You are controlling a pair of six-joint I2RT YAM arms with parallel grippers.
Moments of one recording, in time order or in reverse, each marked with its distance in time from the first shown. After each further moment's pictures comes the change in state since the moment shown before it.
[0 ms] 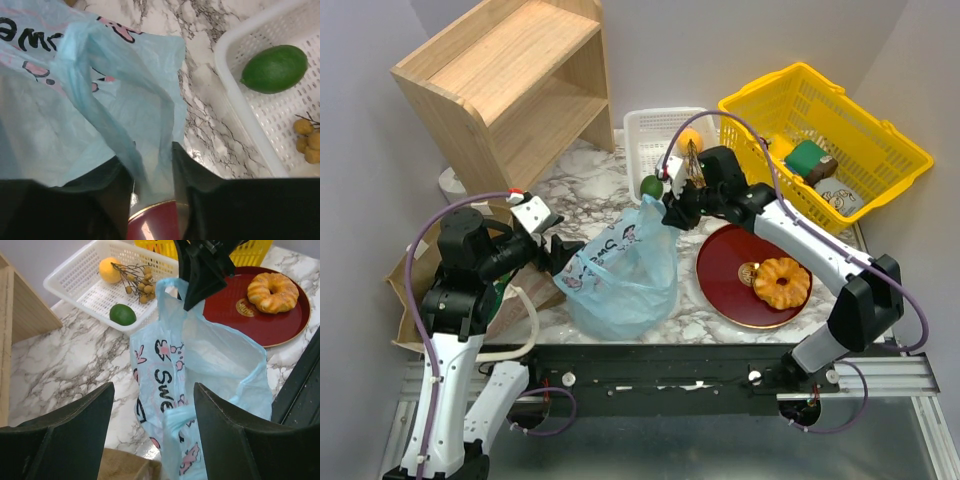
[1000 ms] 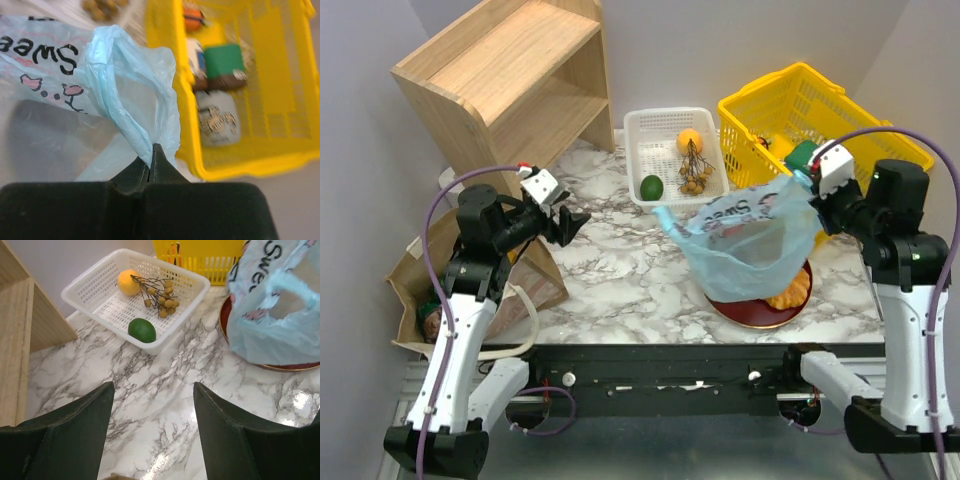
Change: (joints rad) left arm 0.000 0.119 -0.073 0.282 -0.039 -0.051; right arm -0.541 -0.571 0.127 -0.525 0.227 -0.193
